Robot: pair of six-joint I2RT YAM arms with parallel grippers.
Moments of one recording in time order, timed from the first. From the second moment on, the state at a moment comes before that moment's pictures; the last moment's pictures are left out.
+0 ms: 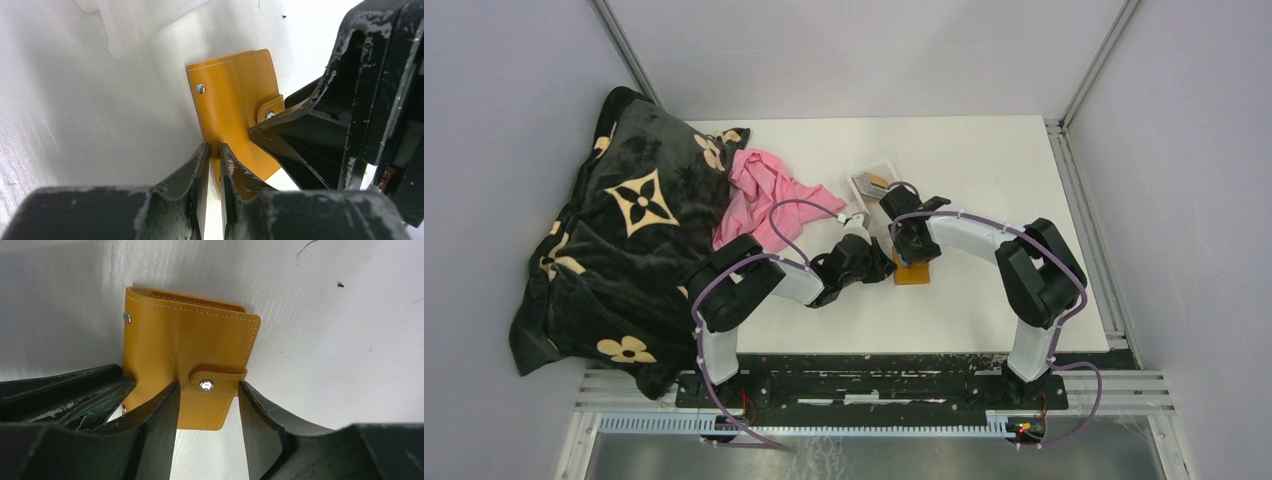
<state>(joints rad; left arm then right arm) -0.87 1.91 0.76 0.61 -0.06 -0.85 0.63 1.84 1.22 -0.68 0.26 0.32</state>
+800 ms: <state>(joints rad) -0.87 1.92 0.75 0.63 -0.05 -0.85 0.65 1.84 1.21 -0.63 0.32 0.35</state>
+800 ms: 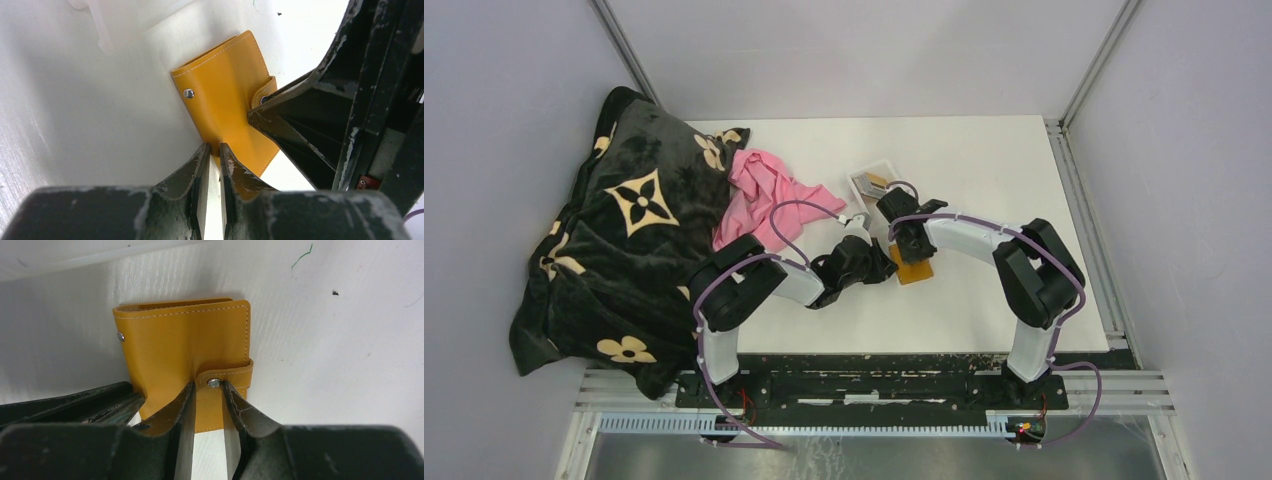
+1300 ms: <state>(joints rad) -0.87 1.94 0.75 0.67 -0.05 -0.85 0.55 1.80 1.16 -0.57 0.17 0.37</state>
